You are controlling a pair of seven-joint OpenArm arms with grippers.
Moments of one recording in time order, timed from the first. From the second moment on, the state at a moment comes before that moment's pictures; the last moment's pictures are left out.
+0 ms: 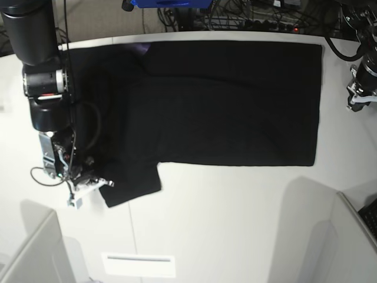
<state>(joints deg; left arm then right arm) 24.3 -20.5 -44.8 108.6 -54.2 11.3 58.3 36.5 16.3 -12.0 30.2 35.3 6.8 -33.9</state>
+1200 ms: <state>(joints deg) -22.2 -27.8 -3.2 51.4 -40.8 11.0 45.3 33.8 16.2 -12.2 36.4 35.1 6.8 -33.9</state>
